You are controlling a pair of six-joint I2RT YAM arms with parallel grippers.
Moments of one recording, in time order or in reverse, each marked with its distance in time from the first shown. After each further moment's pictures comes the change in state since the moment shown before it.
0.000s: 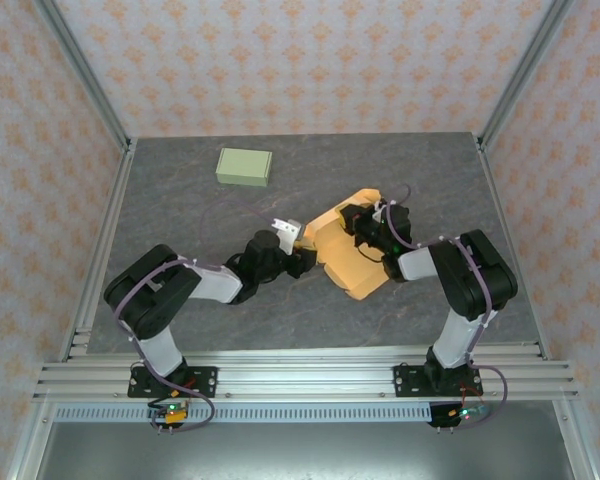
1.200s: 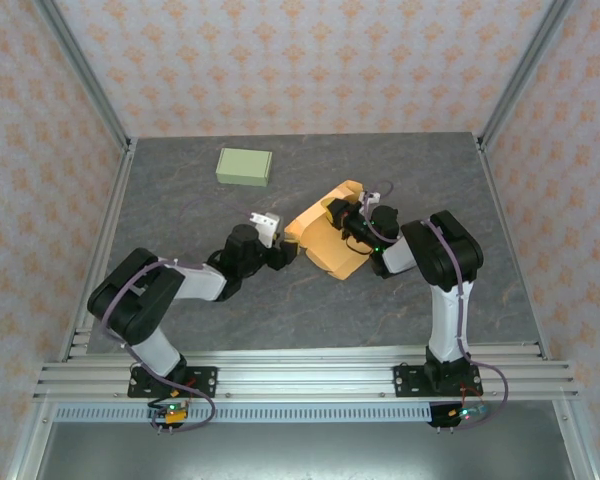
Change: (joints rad) left arm 0.143 0.011 -0.051 0.016 0.002 0.061; right arm 0.018 0.277 0.129 0.257 -0.083 -0.007
